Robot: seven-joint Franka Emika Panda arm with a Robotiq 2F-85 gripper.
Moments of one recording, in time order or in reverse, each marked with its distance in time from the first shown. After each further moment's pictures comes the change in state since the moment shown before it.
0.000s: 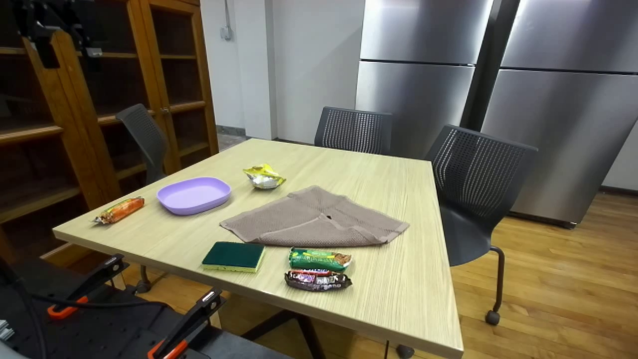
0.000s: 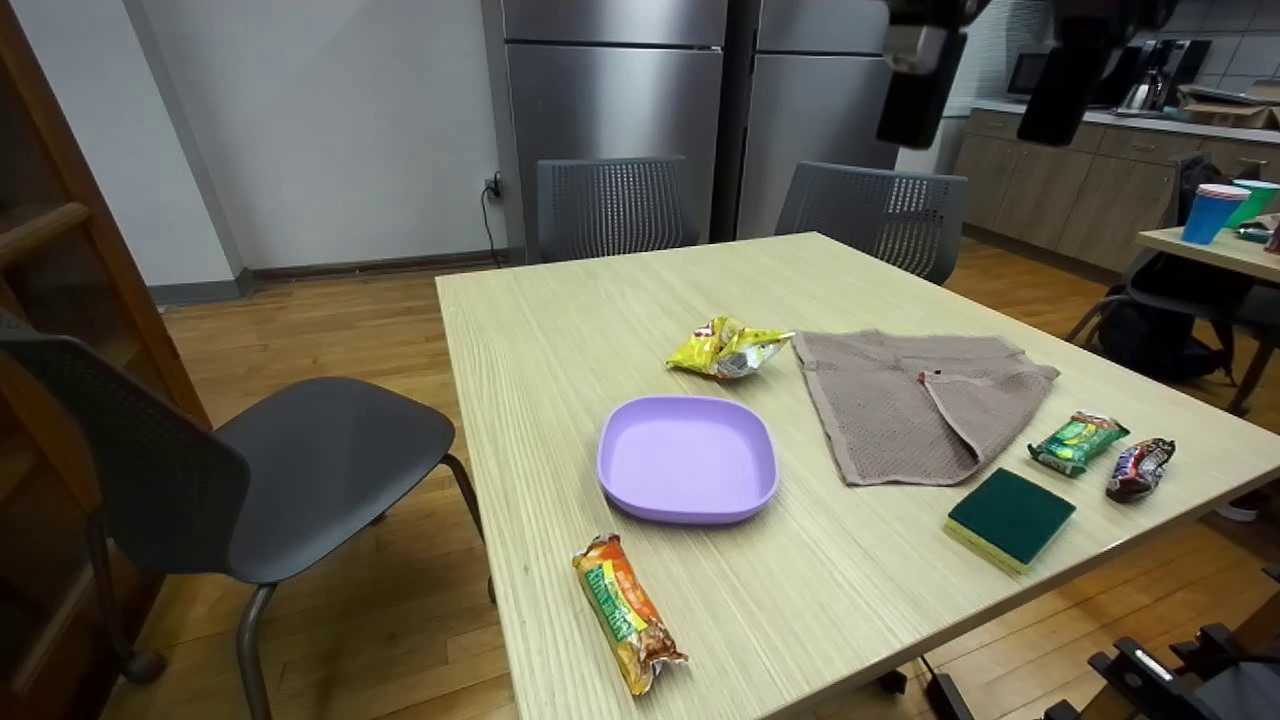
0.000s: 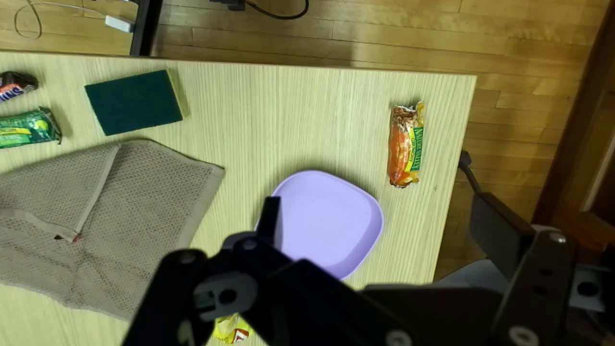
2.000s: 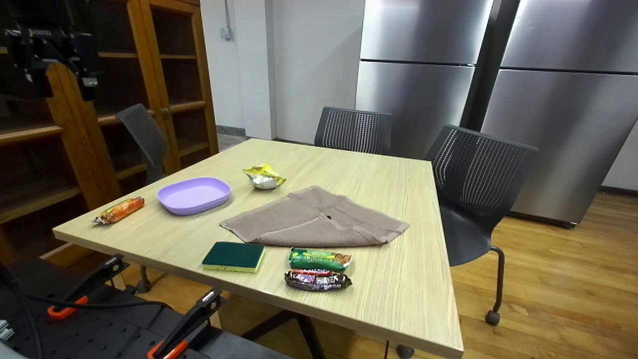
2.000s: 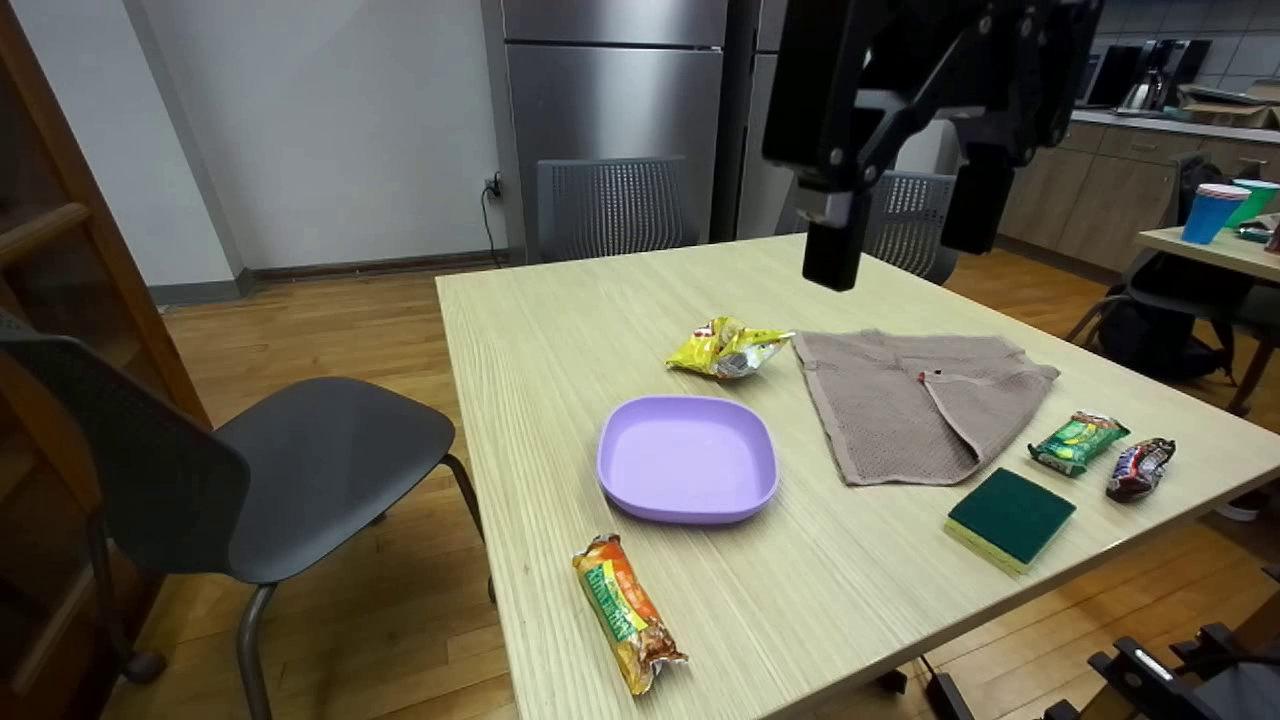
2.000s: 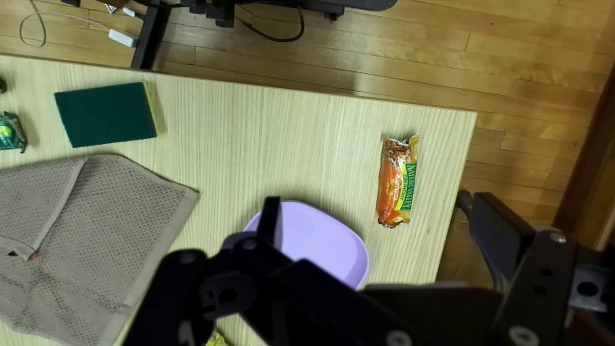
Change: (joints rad) arm 0.050 0.167 0.032 0.027 -0.035 0.057 0.032
